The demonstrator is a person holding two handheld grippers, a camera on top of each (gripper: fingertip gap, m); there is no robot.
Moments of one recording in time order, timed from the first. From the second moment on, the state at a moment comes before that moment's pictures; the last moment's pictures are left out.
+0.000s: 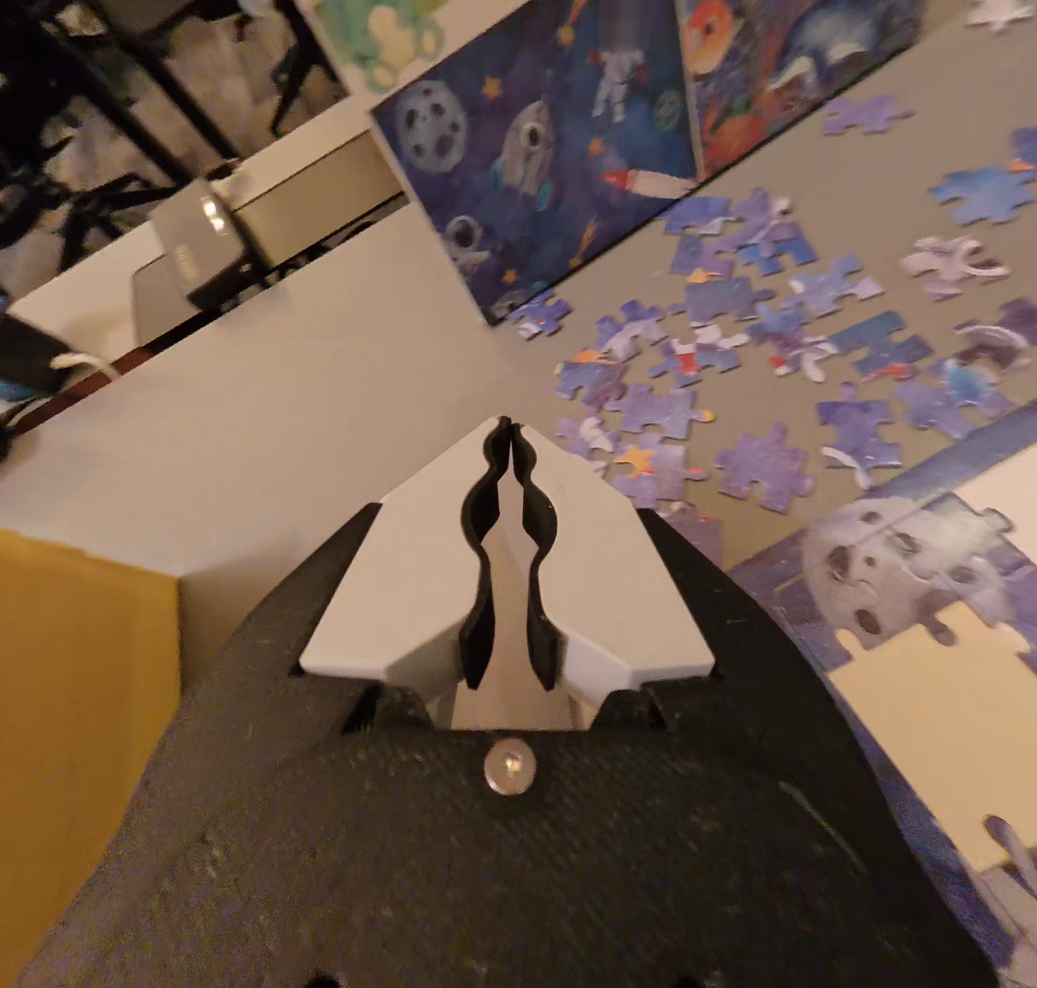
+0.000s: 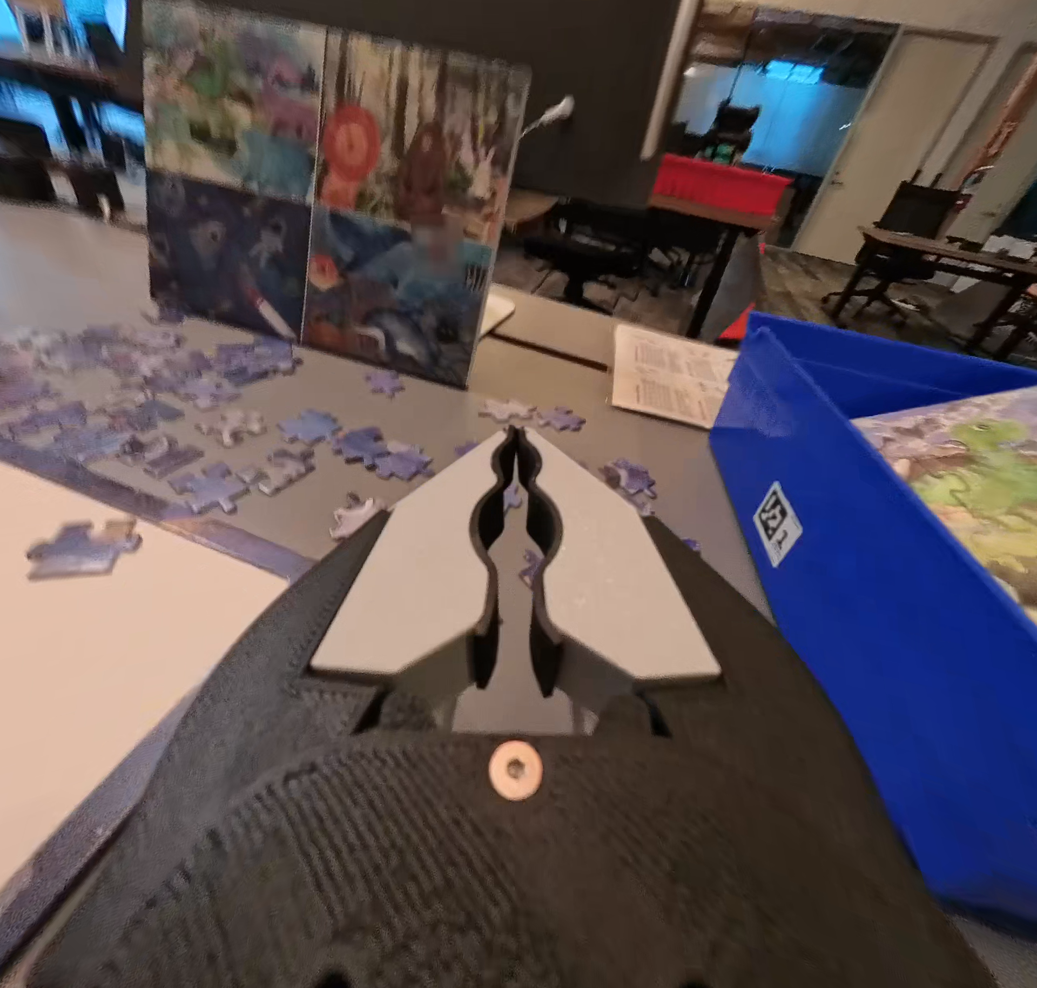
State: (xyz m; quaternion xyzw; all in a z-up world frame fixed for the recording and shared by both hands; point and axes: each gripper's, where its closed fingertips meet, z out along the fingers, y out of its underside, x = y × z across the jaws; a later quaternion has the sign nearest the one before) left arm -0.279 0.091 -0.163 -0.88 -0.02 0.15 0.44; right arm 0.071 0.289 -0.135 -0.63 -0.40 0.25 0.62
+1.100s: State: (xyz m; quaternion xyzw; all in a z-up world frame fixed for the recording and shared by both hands) left arm -0.305 0.047 -0.061 -0.70 -0.08 0.07 0.70; right arm -0.088 0.256 -0.121 -0.60 -0.46 0.43 0.50
